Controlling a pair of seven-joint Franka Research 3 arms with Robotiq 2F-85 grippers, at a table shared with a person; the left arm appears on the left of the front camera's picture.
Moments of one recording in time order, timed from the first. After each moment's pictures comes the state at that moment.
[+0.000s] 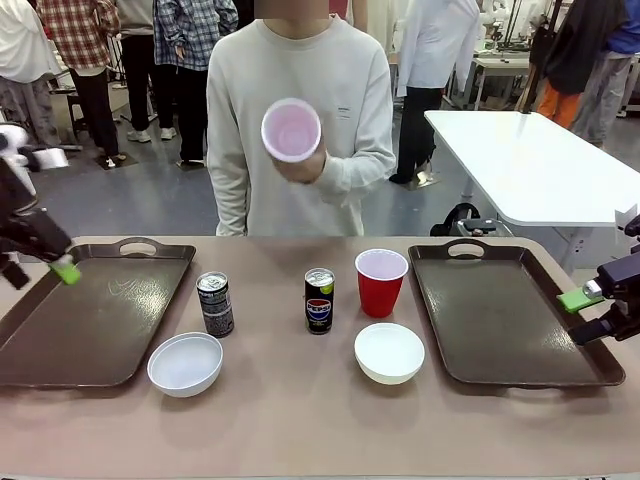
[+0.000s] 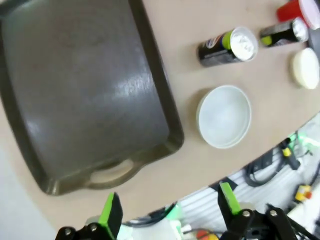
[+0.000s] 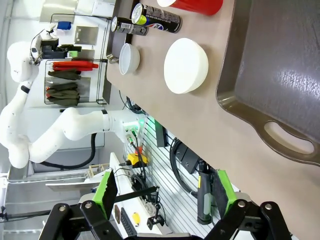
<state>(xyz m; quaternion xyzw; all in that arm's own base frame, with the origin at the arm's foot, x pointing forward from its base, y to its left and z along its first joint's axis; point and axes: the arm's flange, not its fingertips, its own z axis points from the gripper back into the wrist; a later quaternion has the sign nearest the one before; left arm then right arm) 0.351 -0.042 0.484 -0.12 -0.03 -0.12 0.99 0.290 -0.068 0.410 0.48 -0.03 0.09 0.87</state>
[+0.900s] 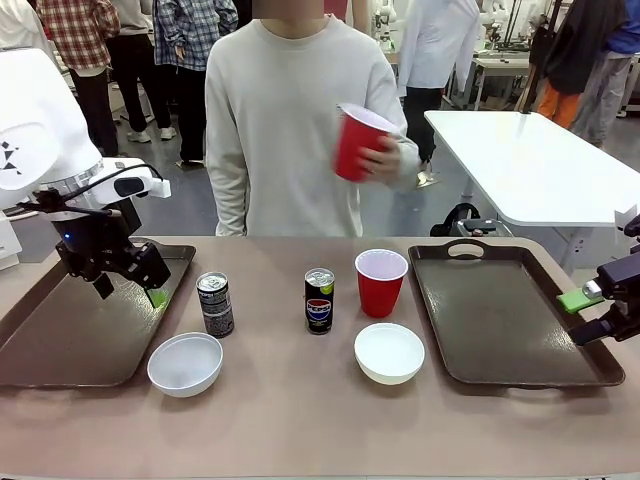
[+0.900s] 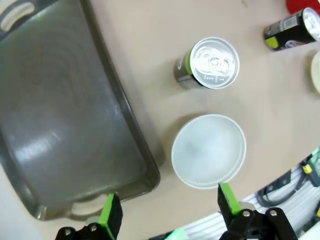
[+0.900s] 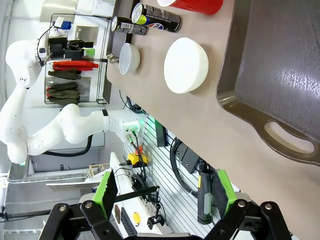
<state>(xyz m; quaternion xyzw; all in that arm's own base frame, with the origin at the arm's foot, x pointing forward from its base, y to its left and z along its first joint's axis) 0.358 -0.146 0.448 -0.05 -0.05 -0.15 0.99 0.289 -0.067 0.410 0.48 -0.03 0.09 0.87</state>
